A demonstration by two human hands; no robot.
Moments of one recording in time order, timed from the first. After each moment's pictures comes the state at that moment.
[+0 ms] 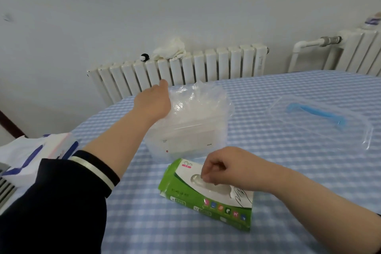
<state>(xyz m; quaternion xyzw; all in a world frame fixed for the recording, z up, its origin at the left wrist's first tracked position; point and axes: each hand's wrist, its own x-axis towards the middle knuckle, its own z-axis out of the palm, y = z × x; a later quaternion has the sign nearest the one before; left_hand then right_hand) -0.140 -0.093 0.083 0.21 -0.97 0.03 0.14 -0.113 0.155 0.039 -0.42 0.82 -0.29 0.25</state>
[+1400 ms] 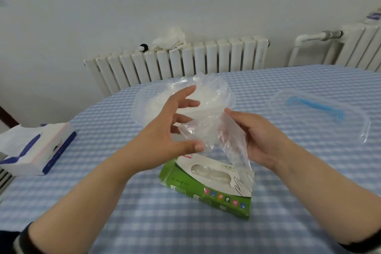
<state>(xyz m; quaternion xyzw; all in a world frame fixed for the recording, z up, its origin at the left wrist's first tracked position) -0.022 -0.033 0.071 -0.07 -0.88 -0.47 0.10 -0.132 0.157 0.047 -0.14 0.48 -0.78 0.39</state>
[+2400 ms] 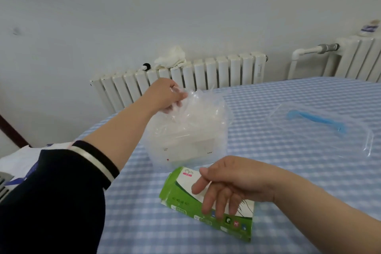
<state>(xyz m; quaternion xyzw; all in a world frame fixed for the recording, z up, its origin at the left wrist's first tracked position) -0.151 -0.078 0.125 0.19 -0.91 -0.36 0.11 -0.109 0.159 0.048 -0.28 0.59 -0.50 0.57</state>
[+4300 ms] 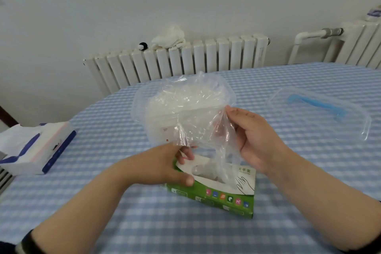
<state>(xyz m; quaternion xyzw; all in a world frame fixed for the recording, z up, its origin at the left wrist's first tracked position) -0.019 -0.045 0.034 0.00 -0.94 -0.32 -0.15 -0.113 0.152 0.050 -0.13 0.46 -0.82 0.31</state>
